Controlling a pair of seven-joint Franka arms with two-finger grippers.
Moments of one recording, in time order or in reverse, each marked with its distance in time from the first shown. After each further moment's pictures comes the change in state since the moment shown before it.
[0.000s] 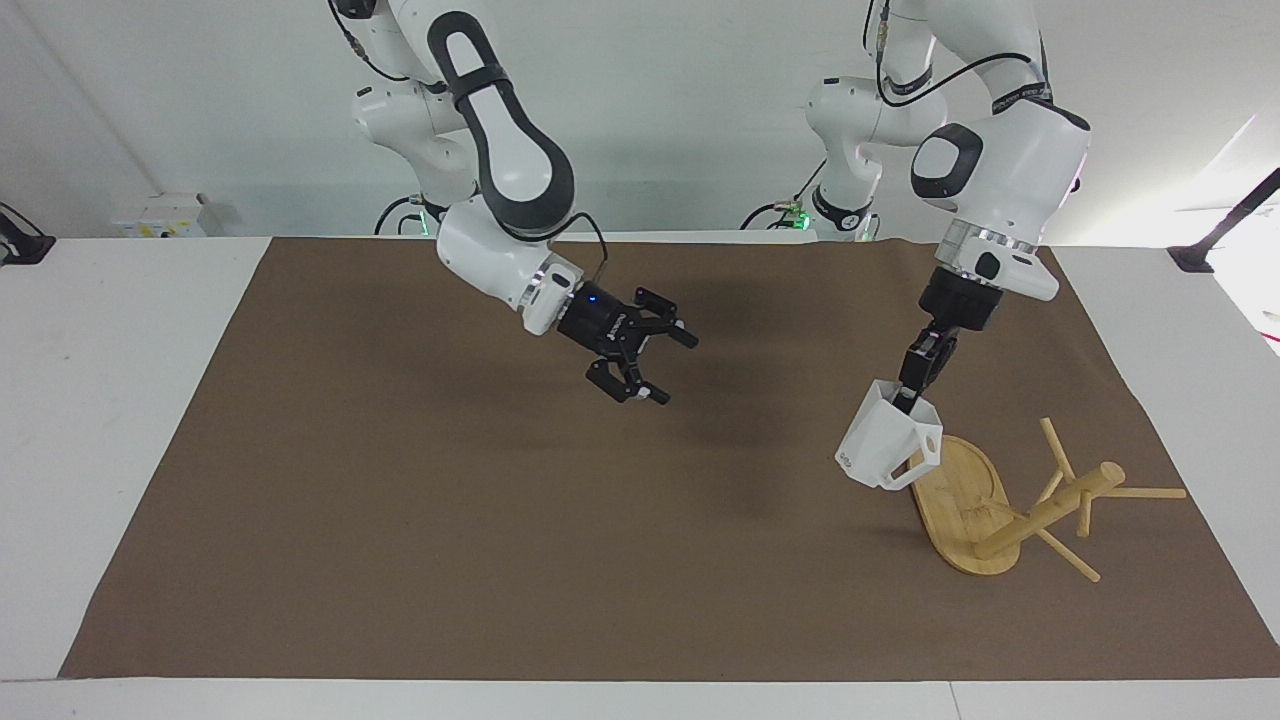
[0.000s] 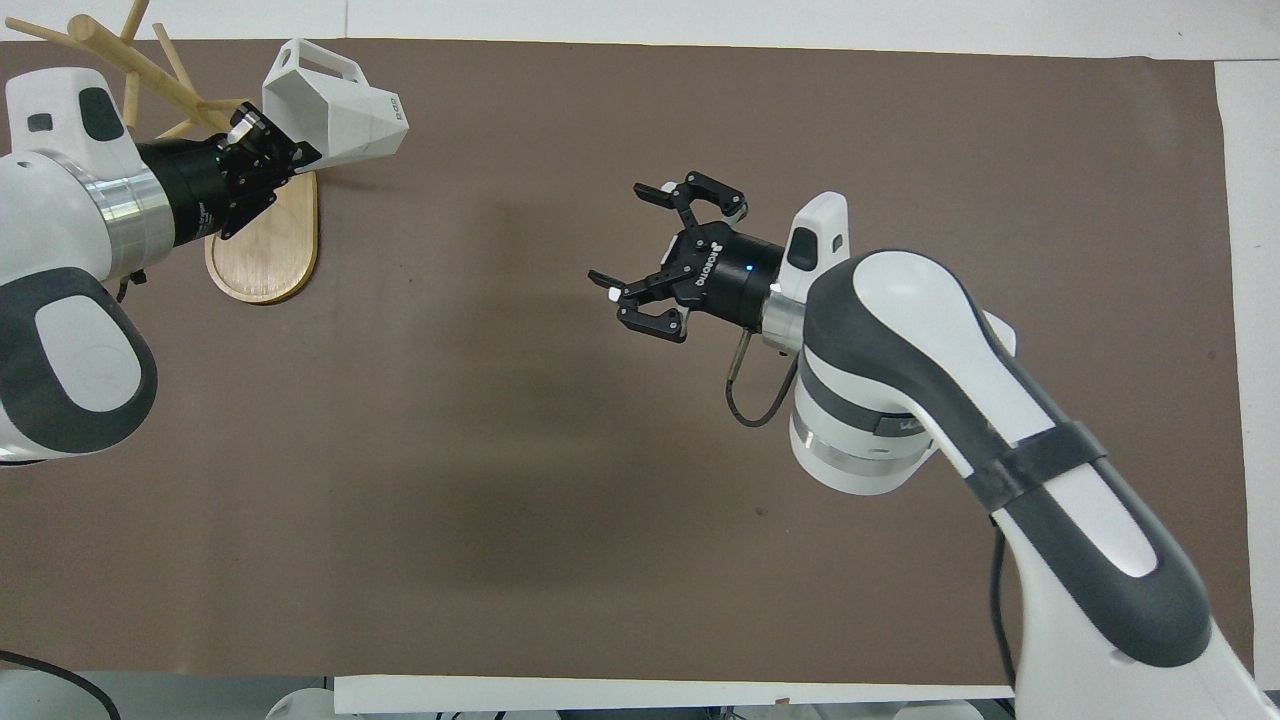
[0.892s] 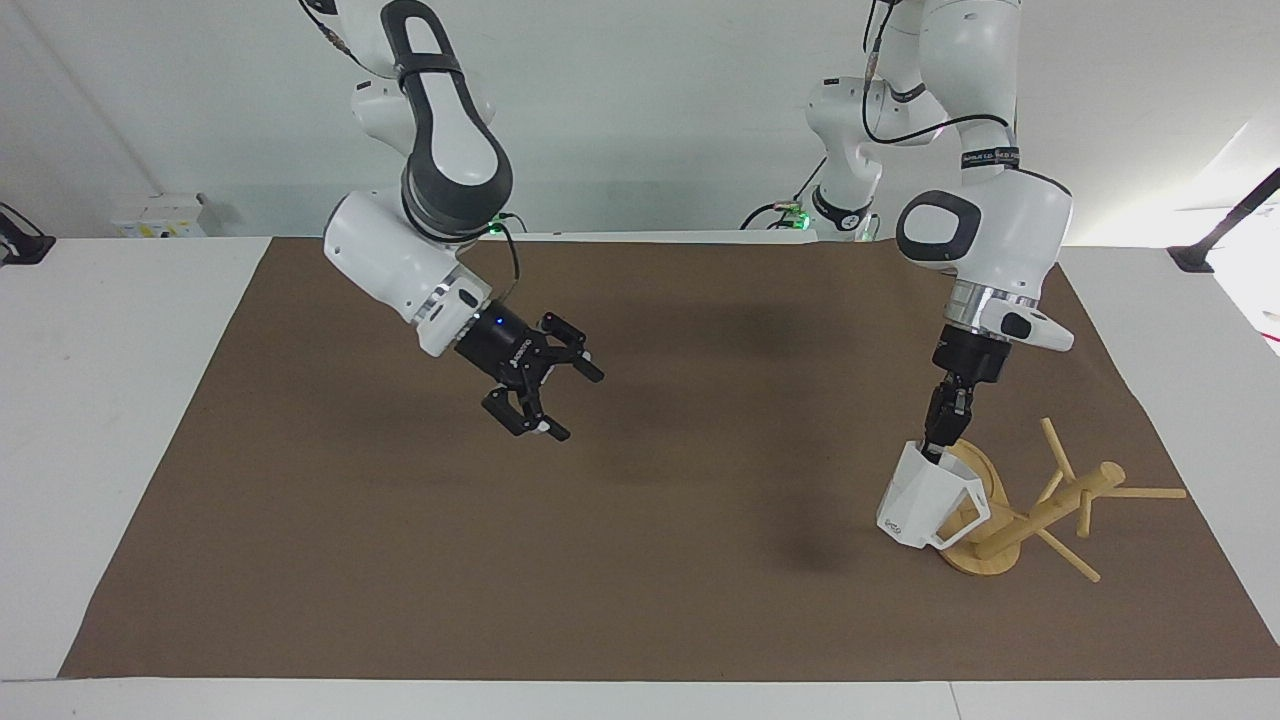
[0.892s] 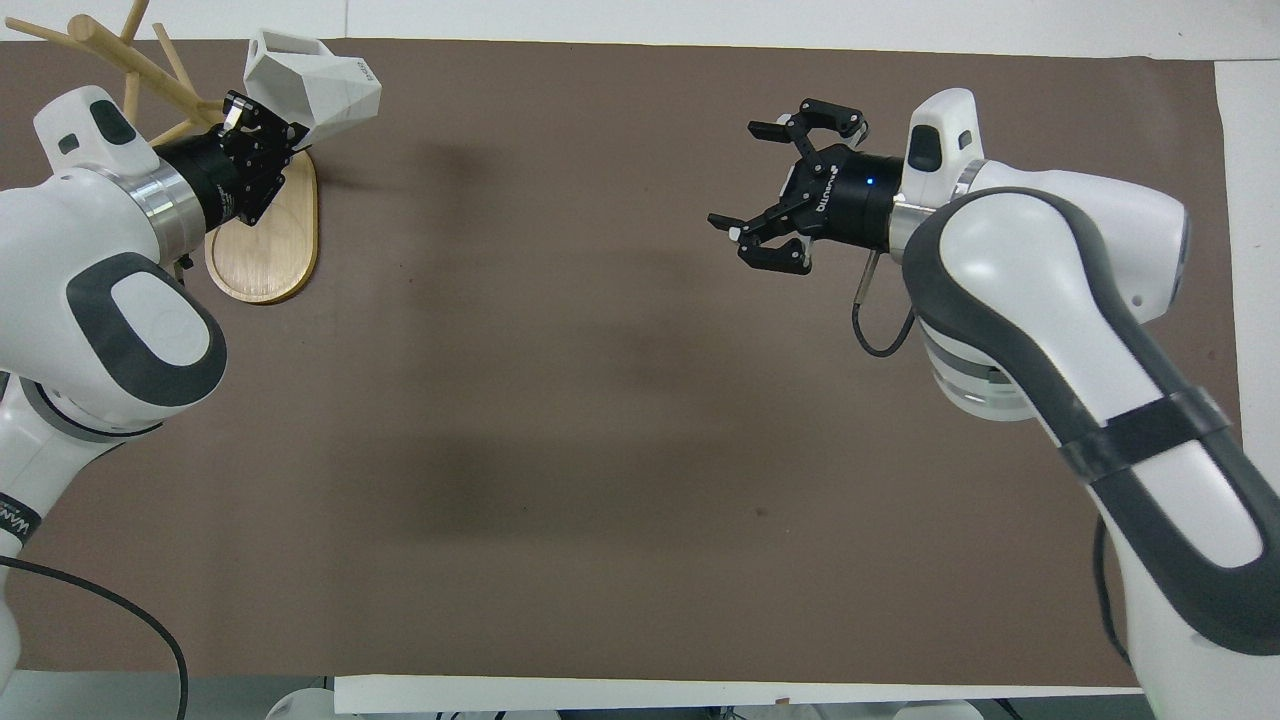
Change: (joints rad) left arm 0.007 0.131 -0.005 -0.027 -0.155 0.239 -0.003; right arm -0.227 0.020 -0.002 0.132 -0.596 -0.200 0.342
